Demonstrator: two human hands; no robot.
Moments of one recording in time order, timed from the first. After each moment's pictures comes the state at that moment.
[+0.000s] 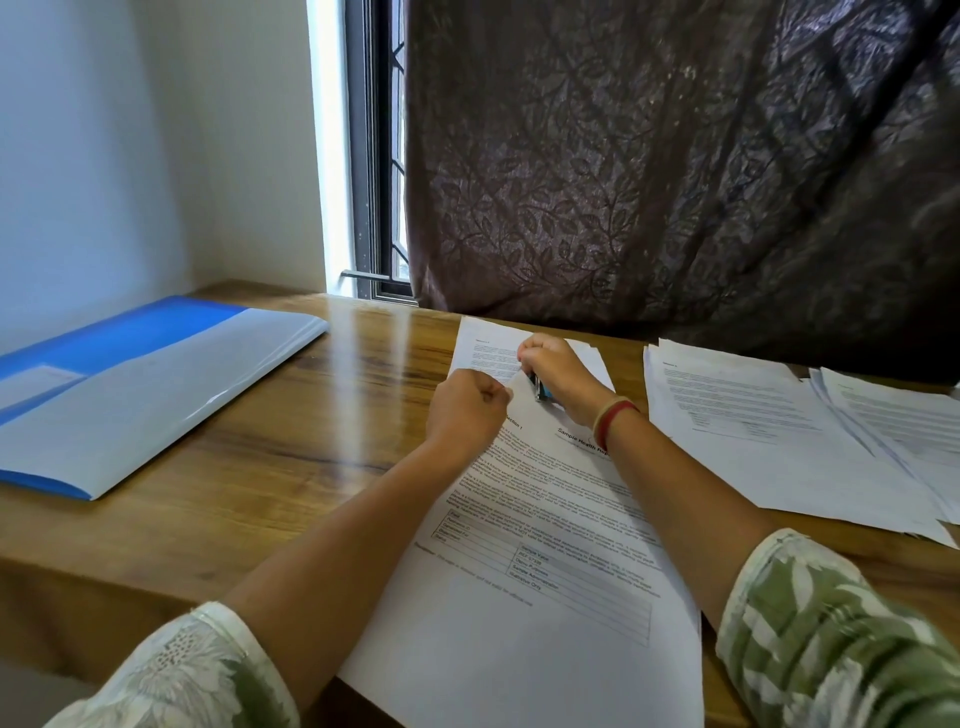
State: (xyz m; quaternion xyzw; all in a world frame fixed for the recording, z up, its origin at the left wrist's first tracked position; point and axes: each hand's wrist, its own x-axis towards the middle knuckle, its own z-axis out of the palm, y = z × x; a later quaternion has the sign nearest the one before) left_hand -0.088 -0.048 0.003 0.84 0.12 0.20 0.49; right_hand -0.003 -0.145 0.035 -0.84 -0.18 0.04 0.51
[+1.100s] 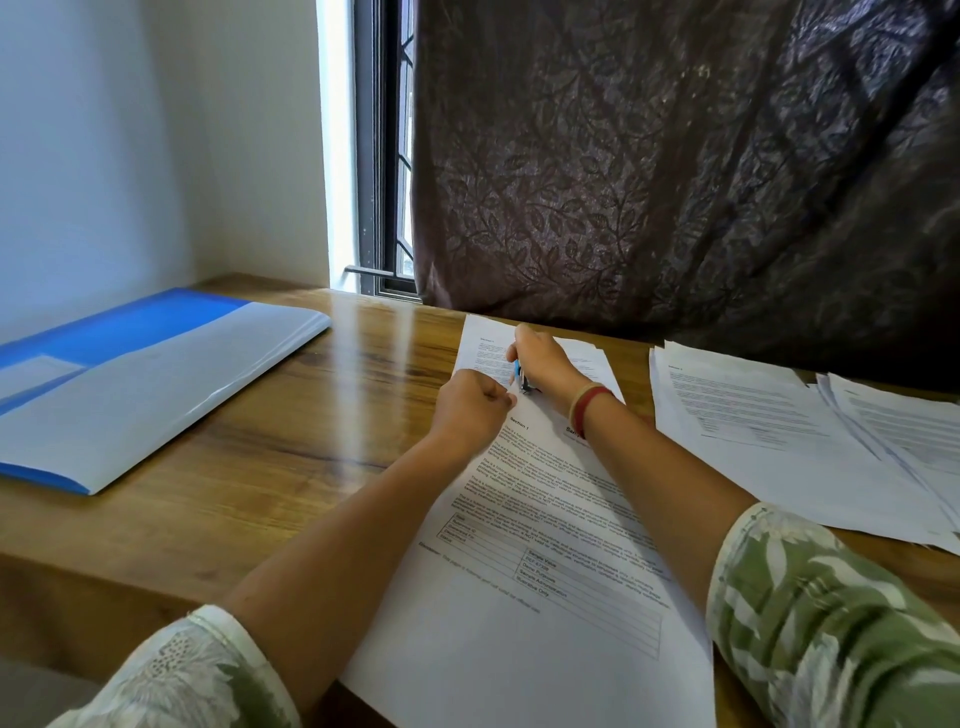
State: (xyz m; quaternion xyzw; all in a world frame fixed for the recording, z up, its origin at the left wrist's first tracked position) left_hand -0.081 -0.043 0.002 0.83 0.13 0.16 0.52; right_hand 0.010 -0.114 0.034 -0.88 -0.12 0.02 0.45
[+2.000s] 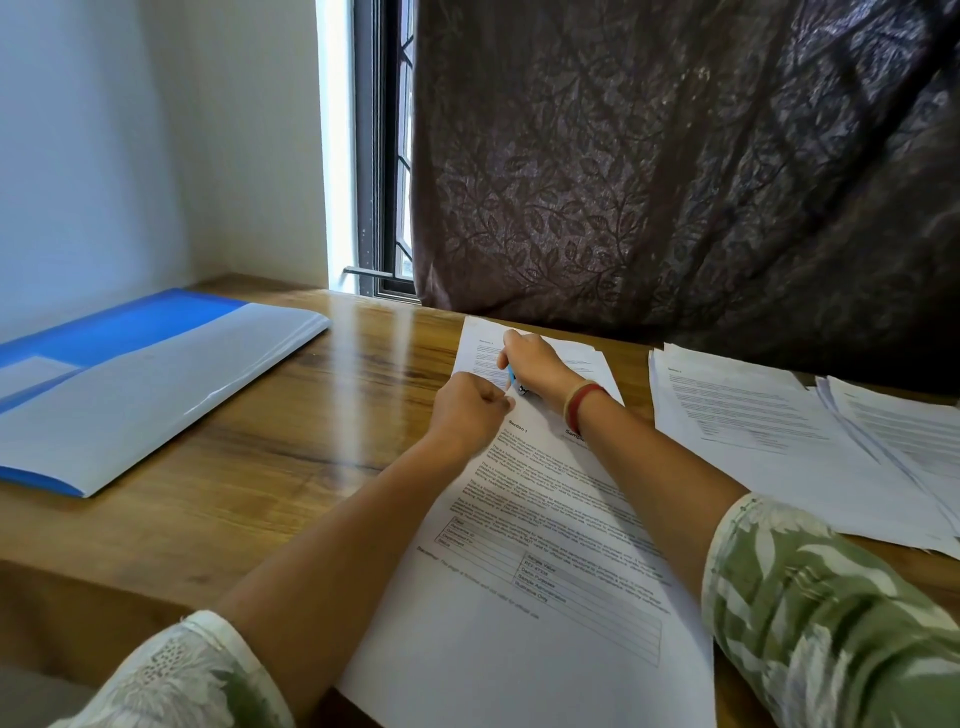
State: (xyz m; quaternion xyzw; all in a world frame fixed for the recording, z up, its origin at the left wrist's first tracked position) left_hand -0.081 -0.042 0.001 0.82 0.14 0.16 0.53; right_hand 0.017 -0.110 0.033 -0.90 -0.15 0.03 0.41
